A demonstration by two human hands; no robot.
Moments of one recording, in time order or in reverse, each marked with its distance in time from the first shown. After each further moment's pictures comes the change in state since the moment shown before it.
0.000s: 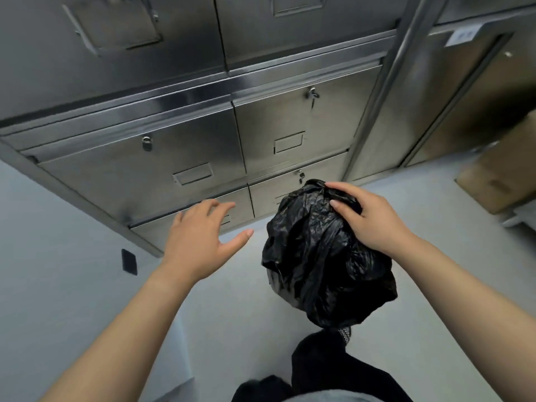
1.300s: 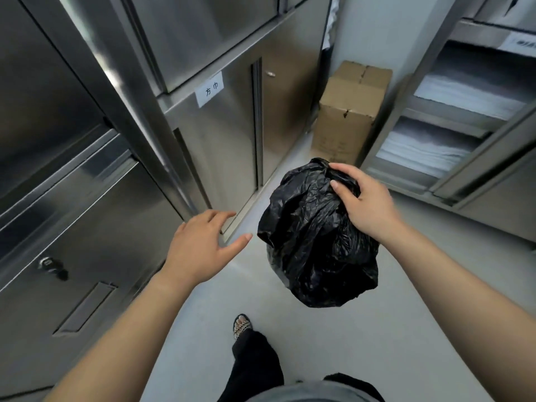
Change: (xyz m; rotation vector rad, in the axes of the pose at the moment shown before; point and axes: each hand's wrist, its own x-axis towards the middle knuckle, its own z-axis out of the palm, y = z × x) left_hand 0.389 0.394 0.104 0.000 -0.311 0.653; right_hand 0.087 0.284 -0.318 -0.077 0.639 0.567
